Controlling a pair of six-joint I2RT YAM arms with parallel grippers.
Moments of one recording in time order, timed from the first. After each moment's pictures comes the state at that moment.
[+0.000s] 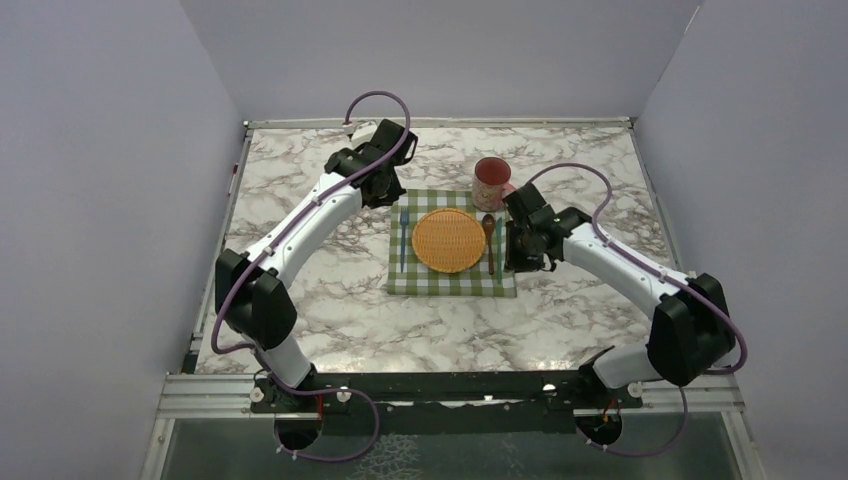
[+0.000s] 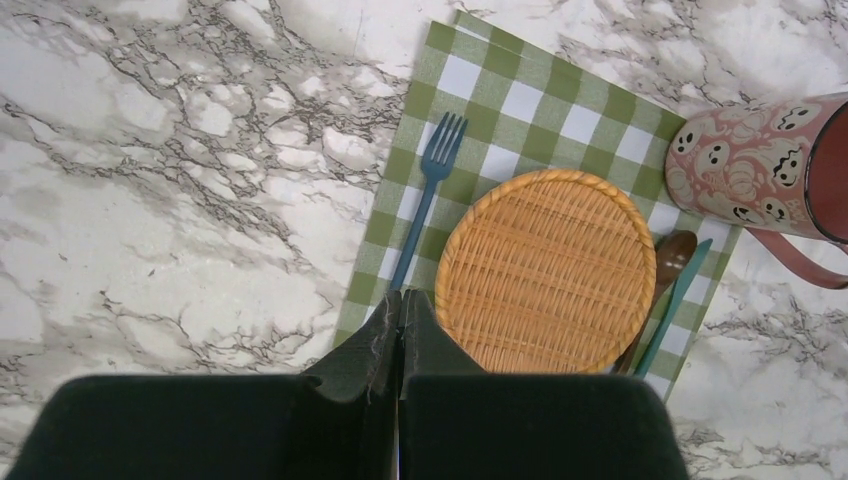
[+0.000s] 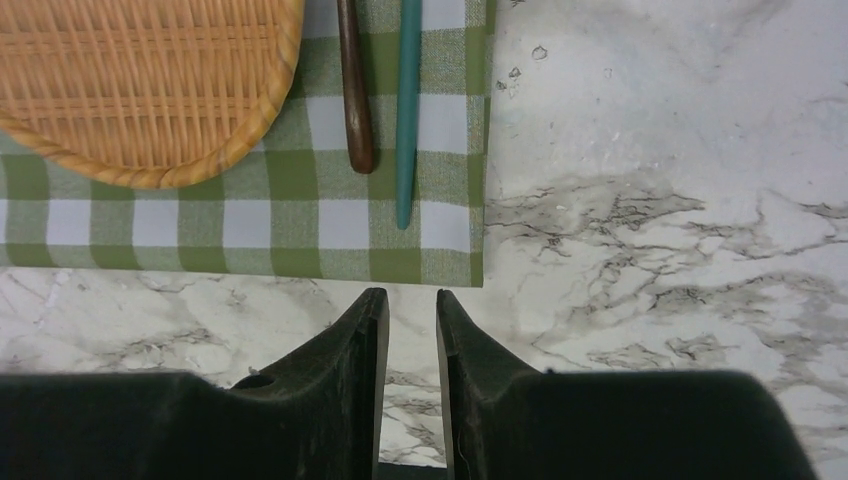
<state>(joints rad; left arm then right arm) -0.56 1.67 1.62 -0.92 -0.38 -0.81 0.54 1.40 1.03 -0.77 0.12 0.58</state>
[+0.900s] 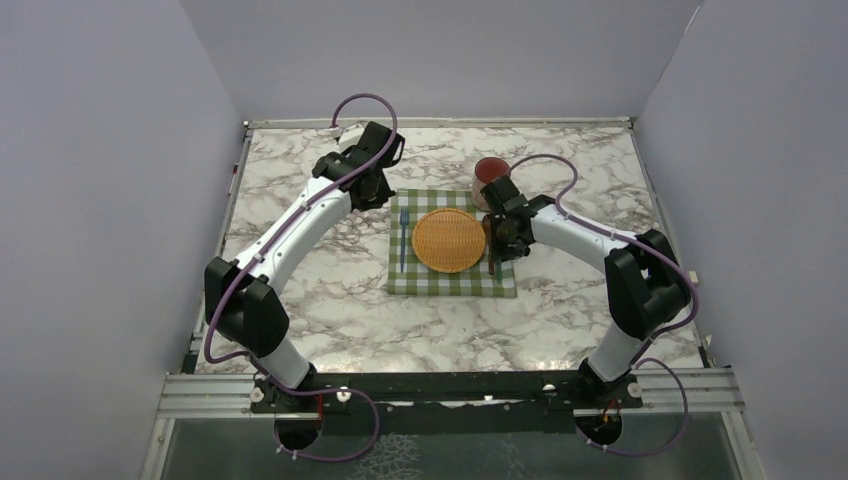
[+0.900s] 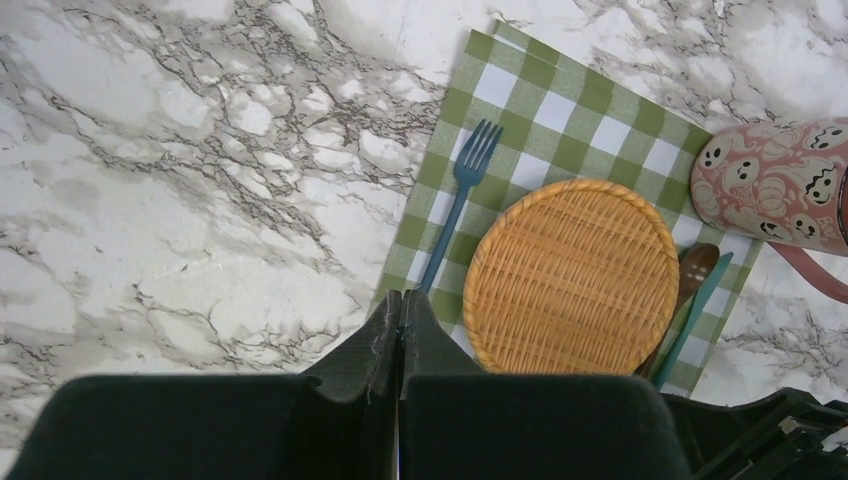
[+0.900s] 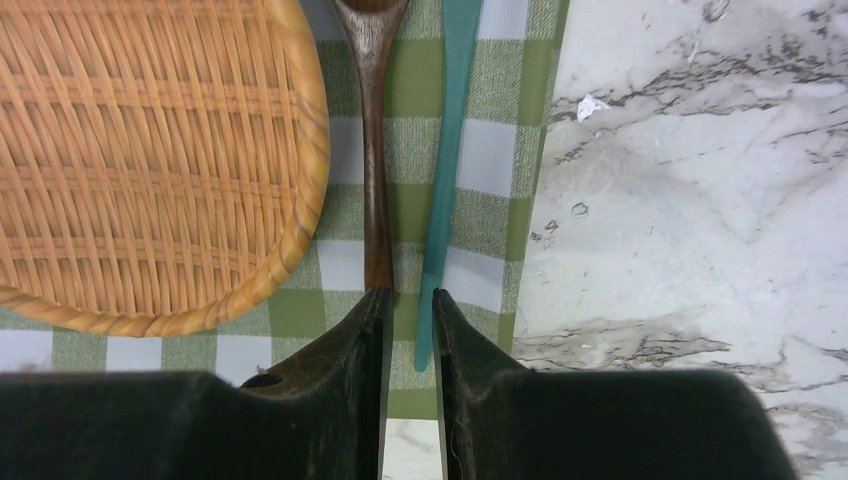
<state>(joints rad) -0.51 1.61 1.55 -0.91 -0.38 -0.80 0.54 1.71 1.14 -0.64 0.14 0.50</state>
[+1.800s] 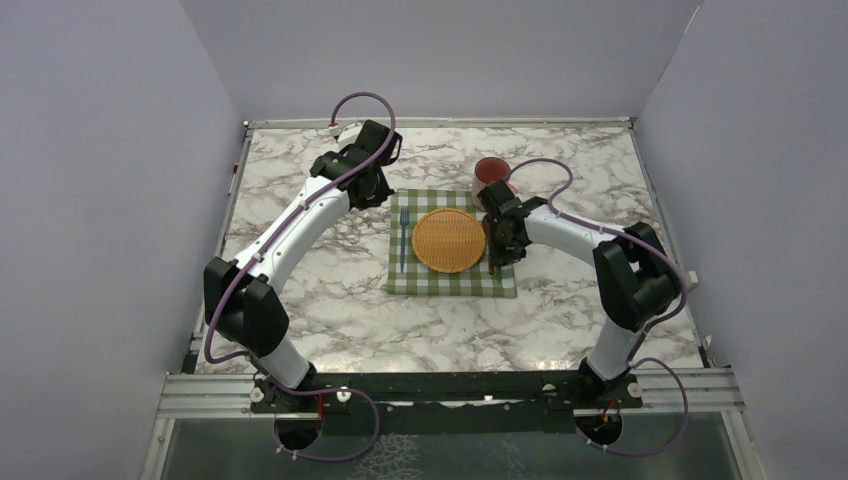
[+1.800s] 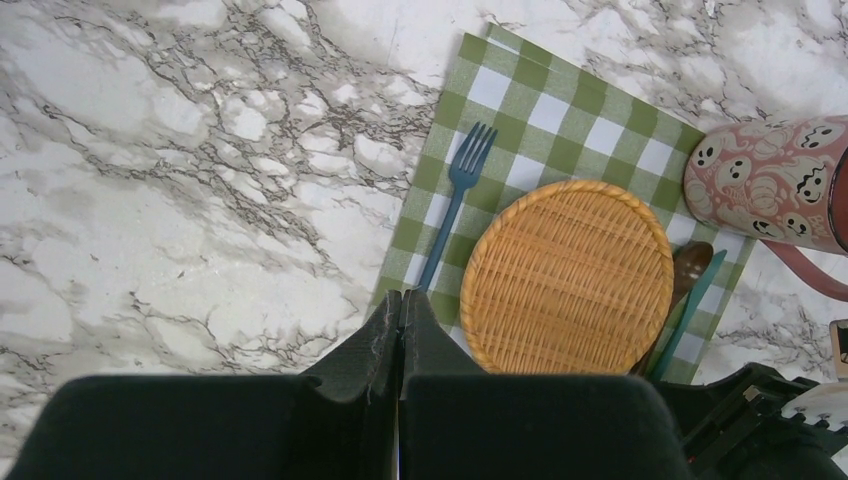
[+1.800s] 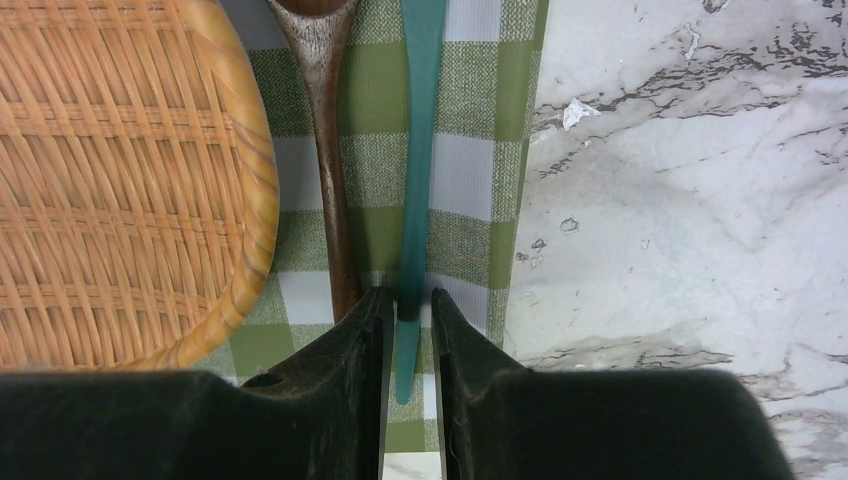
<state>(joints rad) -0.50 1.61 1.55 -0.90 -0.36 -0.78 0.54 1.77 1.14 -0.63 0.19 0.52</state>
